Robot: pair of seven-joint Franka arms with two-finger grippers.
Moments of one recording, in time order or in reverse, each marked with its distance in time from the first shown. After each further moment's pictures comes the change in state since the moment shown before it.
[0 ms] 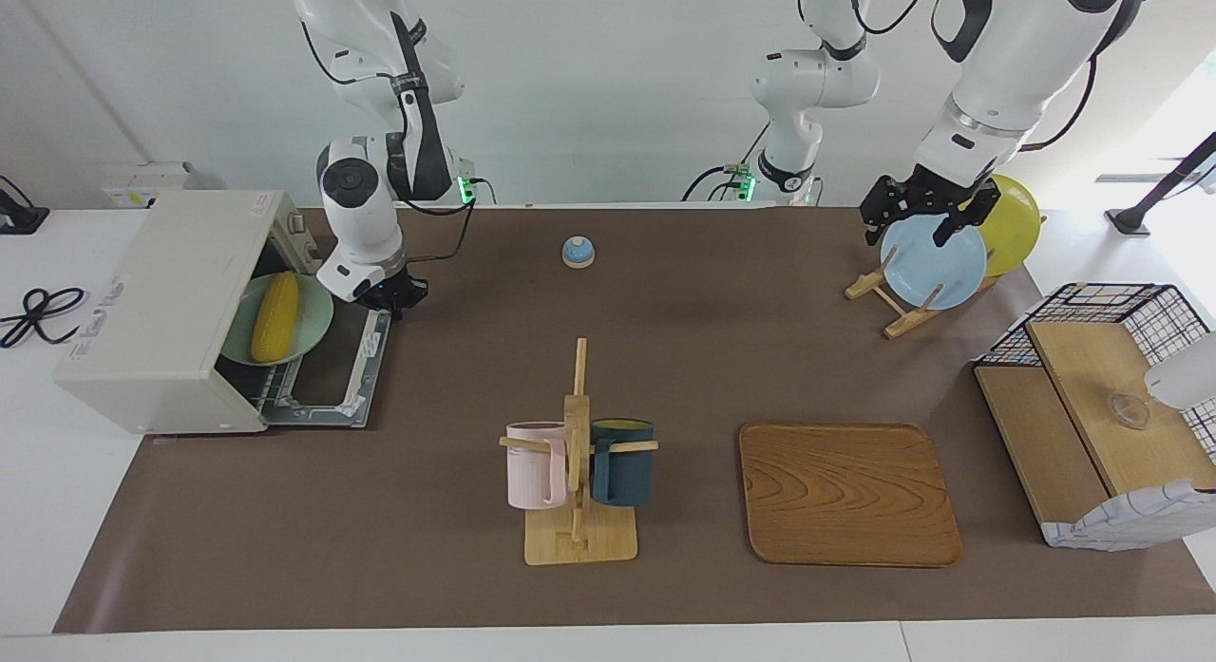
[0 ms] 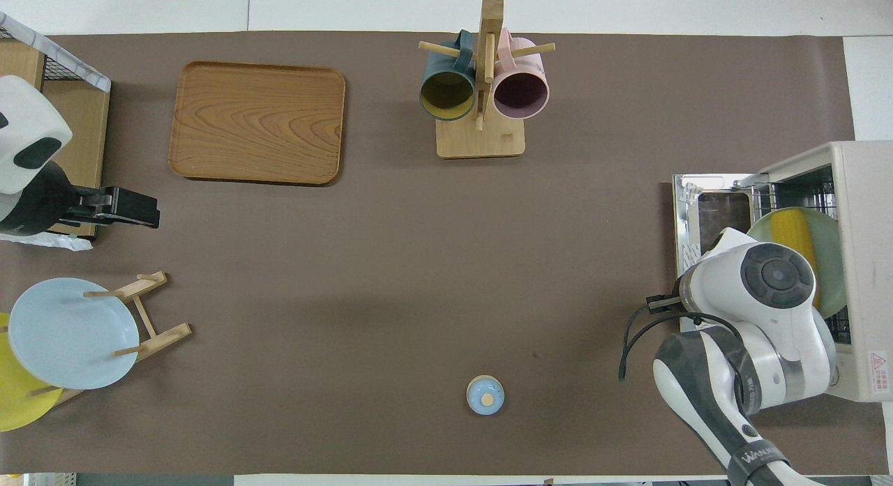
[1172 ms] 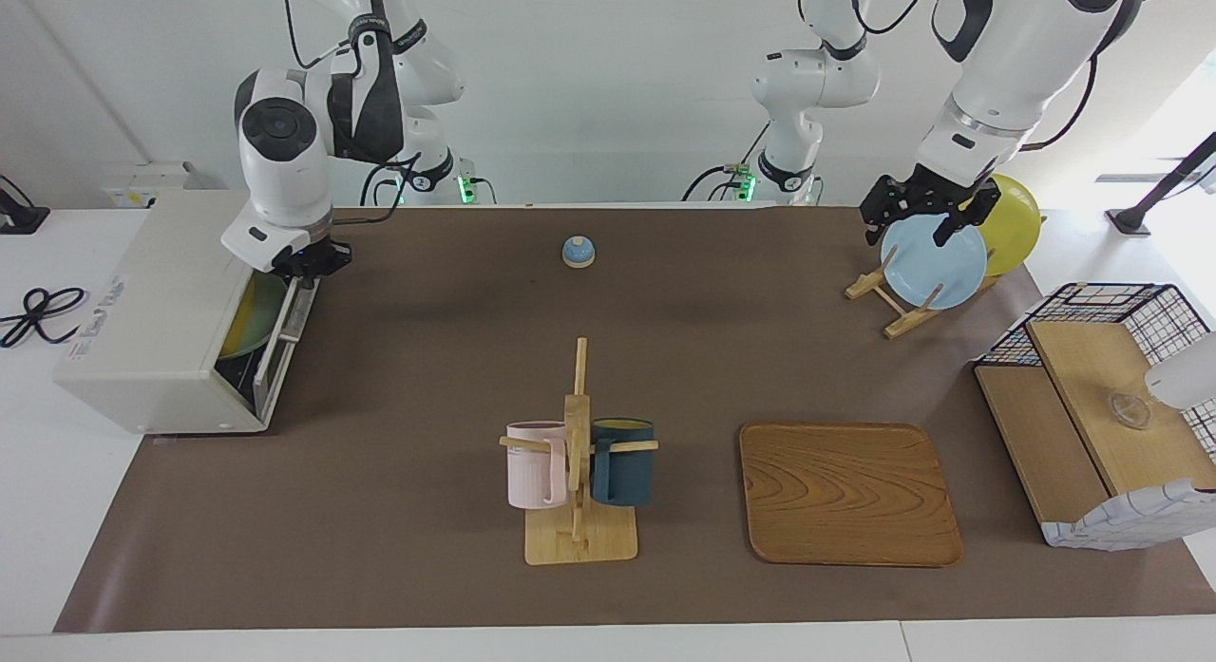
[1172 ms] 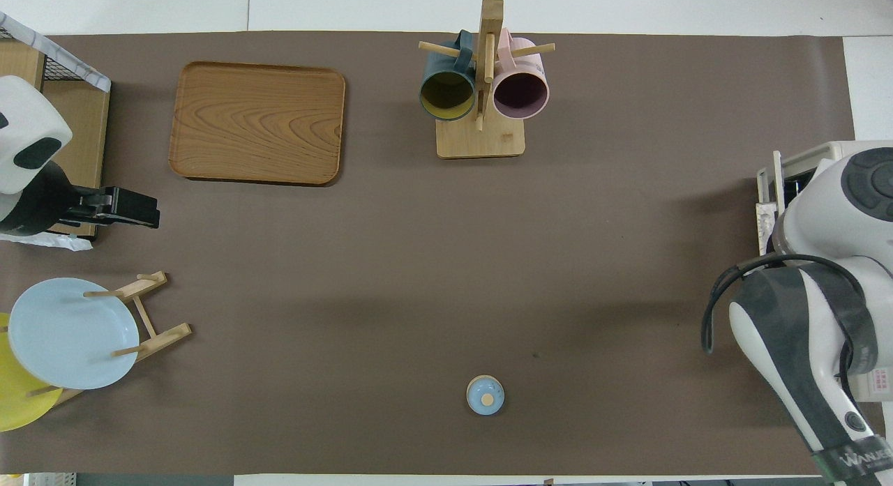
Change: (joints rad) left arm 0.000 0.000 0.000 0.000 0.000 0.000 0.000; right arm -0.126 -0.038 -0.017 0.392 -0.142 -0.482 -0.269
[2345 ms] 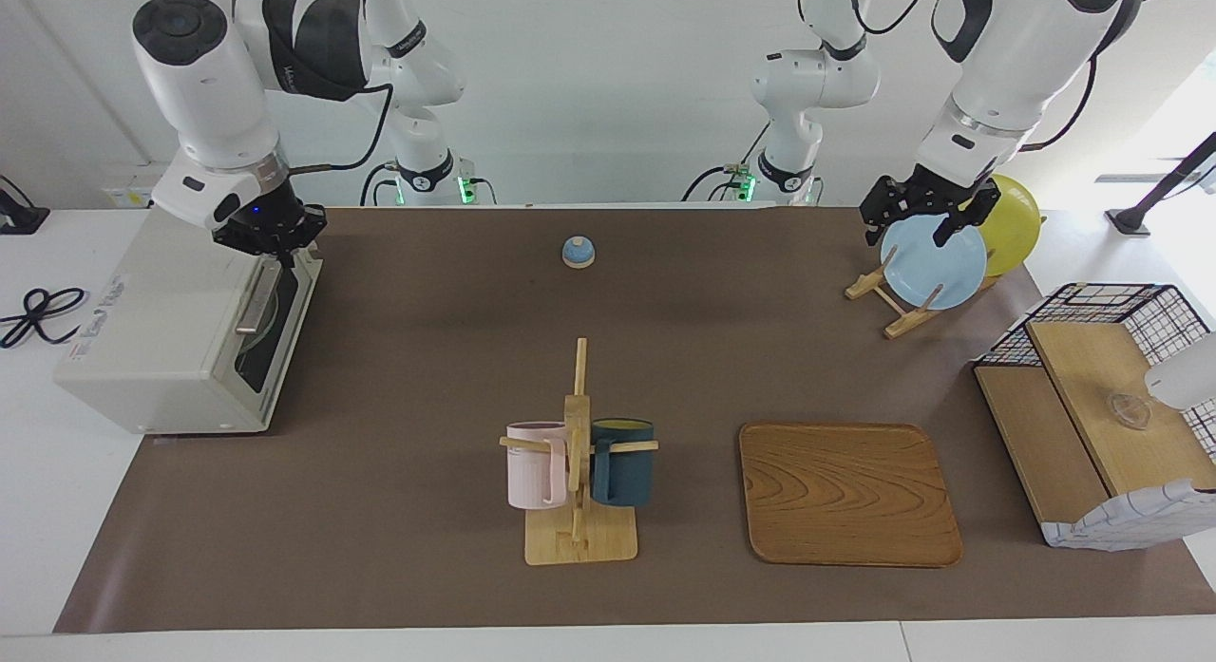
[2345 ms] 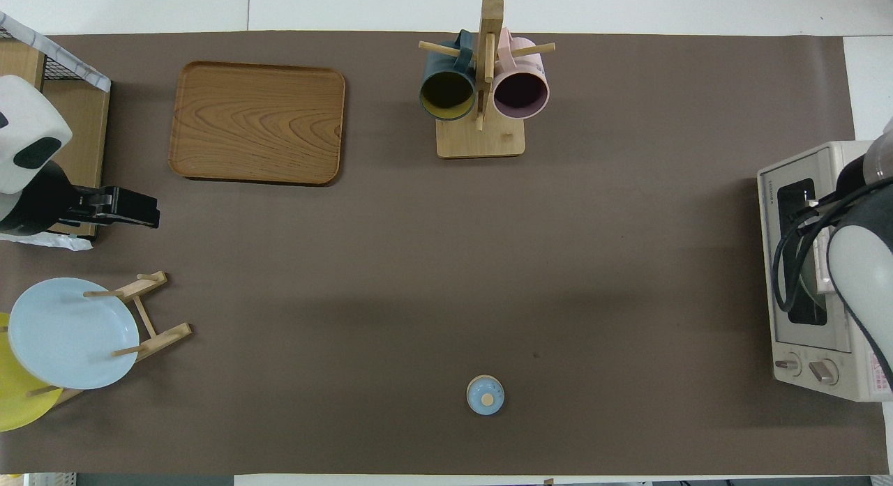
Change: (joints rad) left arm 0.000 0.000 0.000 0.000 0.000 0.000 0.000; right arm 0.054 0.117 0.016 0.429 0.196 -0.238 -0.091
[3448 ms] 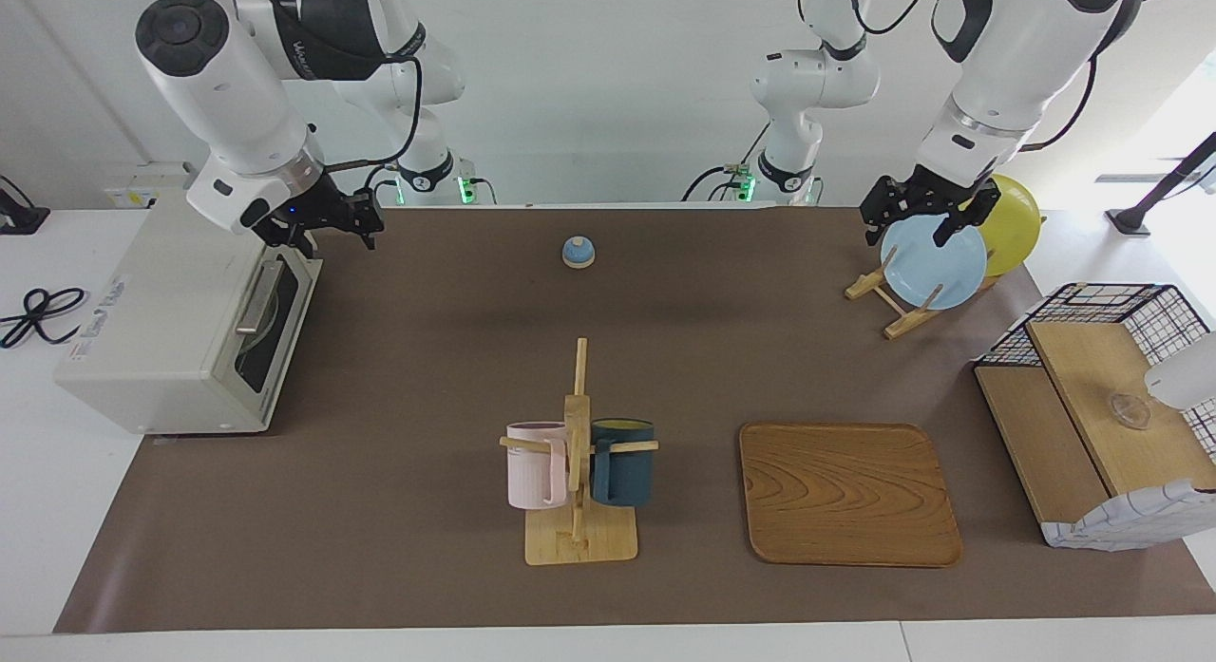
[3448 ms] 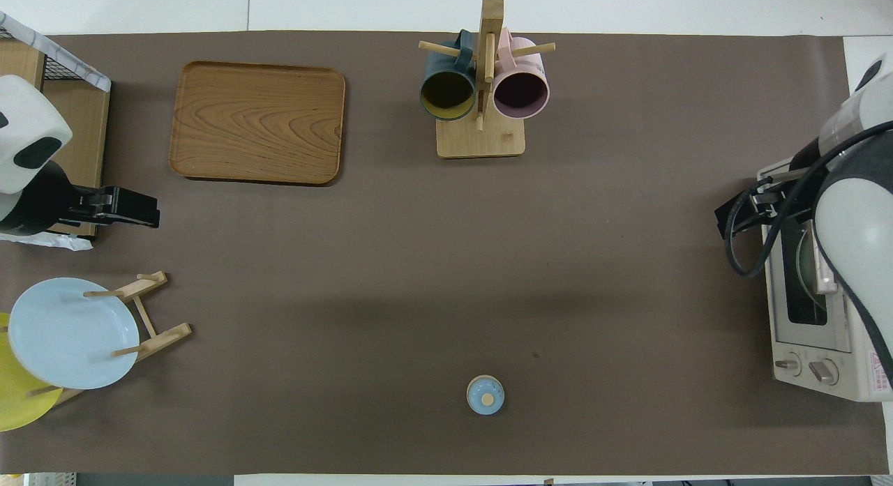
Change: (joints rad) left arm 0.000 0.000 0.000 0.000 0.000 0.000 0.000; right arm 0.072 0.081 -0.017 0.140 0.117 -0.178 0.207
